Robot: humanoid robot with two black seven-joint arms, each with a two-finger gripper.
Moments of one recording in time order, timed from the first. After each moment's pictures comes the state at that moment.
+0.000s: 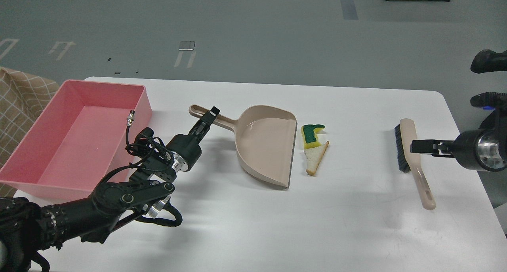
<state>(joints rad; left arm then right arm) -0.66 0.30 -0.13 -0.97 0.61 0.49 -0.49 0.90 -1.02 0.22 1.51 -1.16 0.49 -0.36</state>
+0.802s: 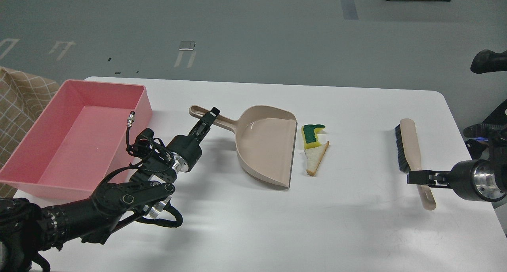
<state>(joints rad) -0.66 0.30 -0.13 -0.98 0.61 0.49 -0.49 0.82 -1.03 0.23 1.55 -1.16 0.49 -0.36</state>
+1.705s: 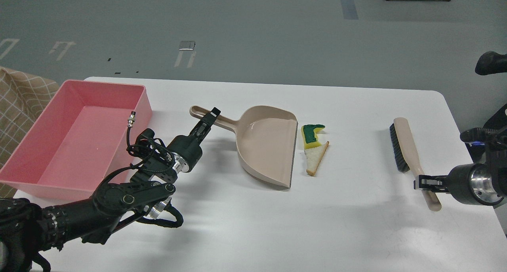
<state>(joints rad) -0.66 0.30 -0.13 -0.98 0.61 0.49 -0.49 0.81 -1.02 0.23 1.55 -1.15 0.49 -0.36</state>
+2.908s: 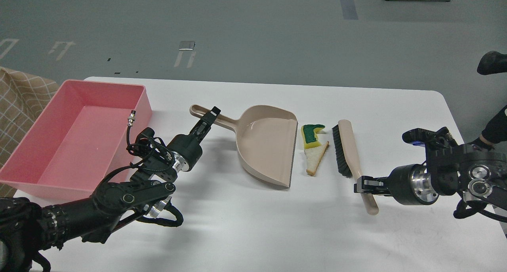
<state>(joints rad) -0.66 0.30 -0.13 -0.98 0.61 0.49 -0.49 0.80 -0.78 0.29 1.59 -1.01 0.49 -0.46</state>
